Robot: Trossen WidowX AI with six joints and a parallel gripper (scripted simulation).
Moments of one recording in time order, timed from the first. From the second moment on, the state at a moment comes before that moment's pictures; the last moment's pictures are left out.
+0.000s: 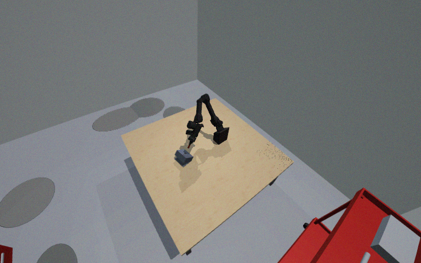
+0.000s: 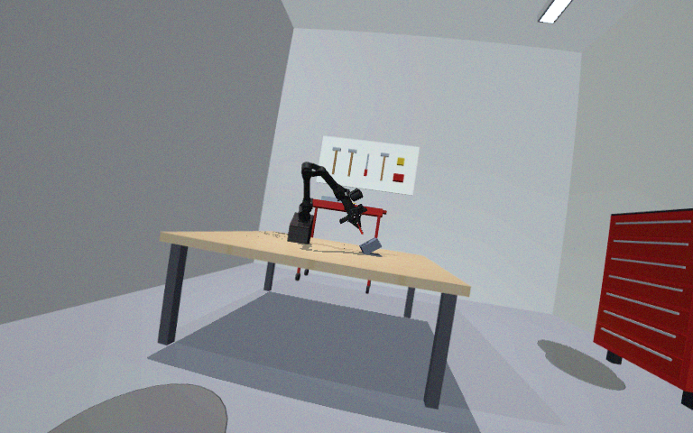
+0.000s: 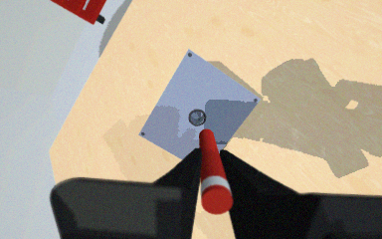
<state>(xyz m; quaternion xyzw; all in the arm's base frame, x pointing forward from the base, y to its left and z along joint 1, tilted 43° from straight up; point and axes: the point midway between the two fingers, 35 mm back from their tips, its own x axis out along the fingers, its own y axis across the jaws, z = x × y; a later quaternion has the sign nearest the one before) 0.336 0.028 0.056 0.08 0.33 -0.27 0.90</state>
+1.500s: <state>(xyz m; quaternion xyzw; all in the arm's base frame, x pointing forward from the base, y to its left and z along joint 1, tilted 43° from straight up) 0.370 0.011 0.025 0.09 0.32 -0.26 0.91</state>
